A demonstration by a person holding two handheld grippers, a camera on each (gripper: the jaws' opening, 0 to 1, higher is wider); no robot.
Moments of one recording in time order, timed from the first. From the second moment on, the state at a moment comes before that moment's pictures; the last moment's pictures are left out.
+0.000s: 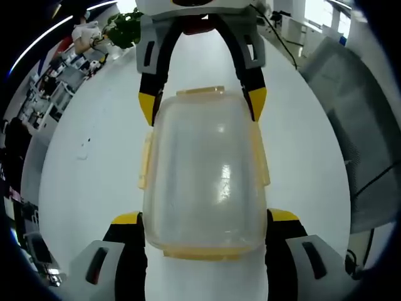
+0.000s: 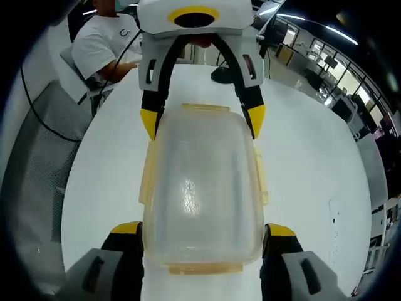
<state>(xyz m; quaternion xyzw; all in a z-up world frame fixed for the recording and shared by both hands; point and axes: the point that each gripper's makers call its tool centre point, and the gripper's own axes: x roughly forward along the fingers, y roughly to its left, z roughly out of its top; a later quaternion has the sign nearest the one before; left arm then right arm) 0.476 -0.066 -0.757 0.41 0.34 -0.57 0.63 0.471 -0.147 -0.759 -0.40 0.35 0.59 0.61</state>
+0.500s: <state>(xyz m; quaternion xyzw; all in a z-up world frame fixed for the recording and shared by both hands) 0.476 -0.062 -0.763 0.45 0.32 -0.56 0.61 0.469 -0.150 -0.761 -0.42 0.35 0.58 0.60</state>
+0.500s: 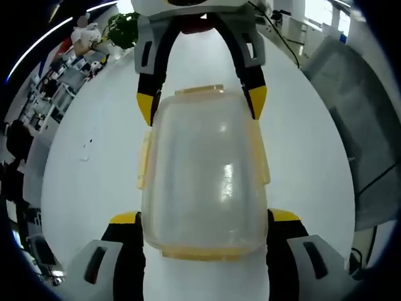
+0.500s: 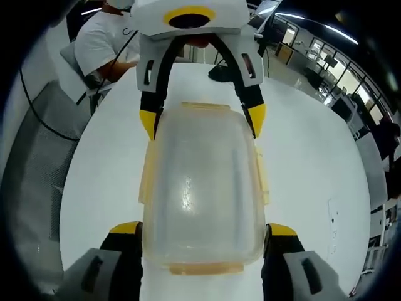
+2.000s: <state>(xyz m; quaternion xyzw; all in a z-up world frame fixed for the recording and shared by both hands) 0.392 -0.020 -0.709 0.21 0.35 -0.38 0.83 0.387 -0.197 -0.712 -0.20 0.38 0.42 0.80</state>
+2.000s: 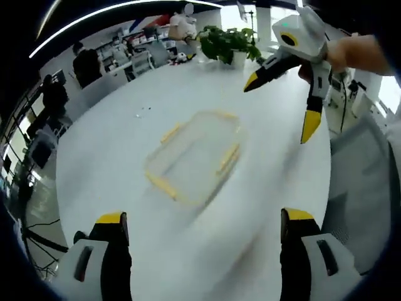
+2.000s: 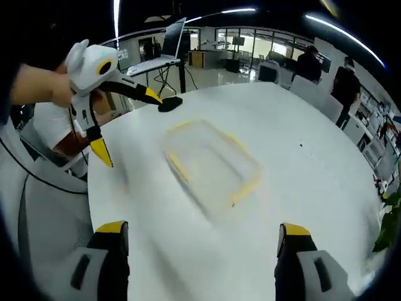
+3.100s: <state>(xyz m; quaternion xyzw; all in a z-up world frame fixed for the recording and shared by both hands) 0.259 0.001 -0.690 0.09 0.33 -0.31 0.89 0.253 -0.252 -0.670 -0.10 0.29 0.39 0.87</state>
